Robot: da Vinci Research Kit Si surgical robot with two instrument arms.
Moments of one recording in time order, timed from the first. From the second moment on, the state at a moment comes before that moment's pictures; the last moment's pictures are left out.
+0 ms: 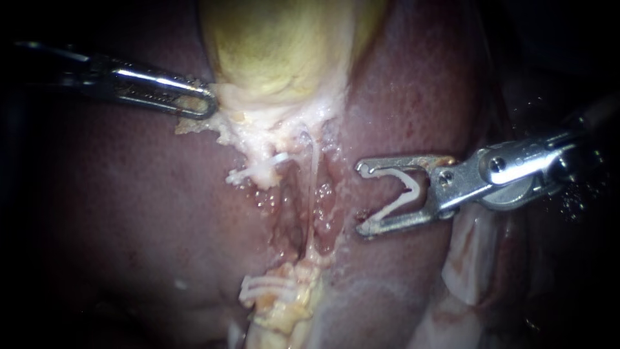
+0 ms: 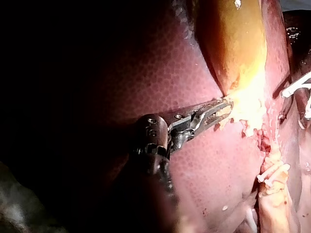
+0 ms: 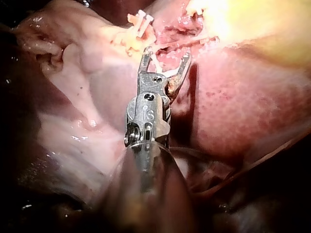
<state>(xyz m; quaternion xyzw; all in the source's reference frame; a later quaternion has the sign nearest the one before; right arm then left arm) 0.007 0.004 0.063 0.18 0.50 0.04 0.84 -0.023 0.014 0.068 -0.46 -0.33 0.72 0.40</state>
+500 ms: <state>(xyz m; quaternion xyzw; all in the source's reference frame) 0.007 0.003 0.063 0.19 0.51 0.04 0.84 -0.021 0.015 0.062 -0.46 -0.33 0.72 0.40</state>
